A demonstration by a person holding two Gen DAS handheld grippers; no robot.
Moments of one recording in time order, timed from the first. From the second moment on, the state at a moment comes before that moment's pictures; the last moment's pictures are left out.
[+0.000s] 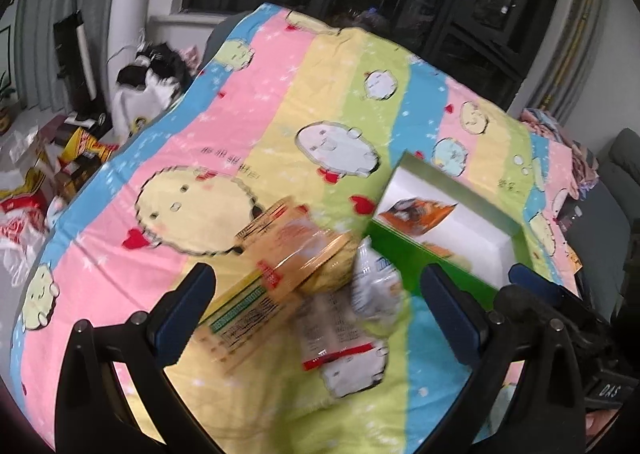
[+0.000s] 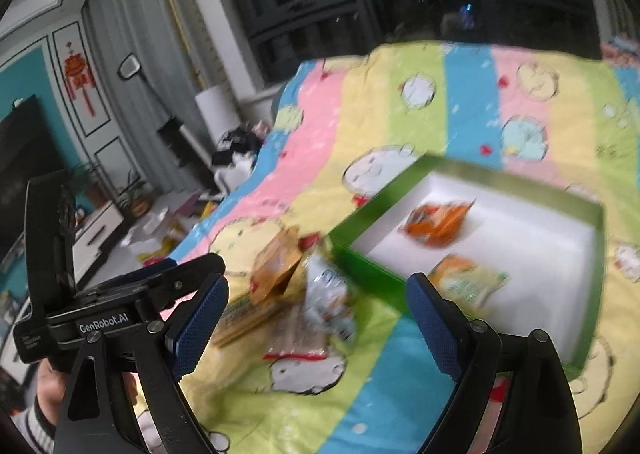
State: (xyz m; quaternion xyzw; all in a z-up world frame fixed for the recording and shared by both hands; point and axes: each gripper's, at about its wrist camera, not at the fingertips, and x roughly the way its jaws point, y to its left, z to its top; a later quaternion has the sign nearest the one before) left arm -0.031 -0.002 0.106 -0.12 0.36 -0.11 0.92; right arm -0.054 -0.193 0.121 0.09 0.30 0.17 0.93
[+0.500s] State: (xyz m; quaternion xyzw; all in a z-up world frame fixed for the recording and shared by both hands) left arm -0.017 -0.009 0.066 -0.13 0.39 -0.21 0.89; right arm -0.014 -0.200 0.037 0.17 0.42 0.17 0.87
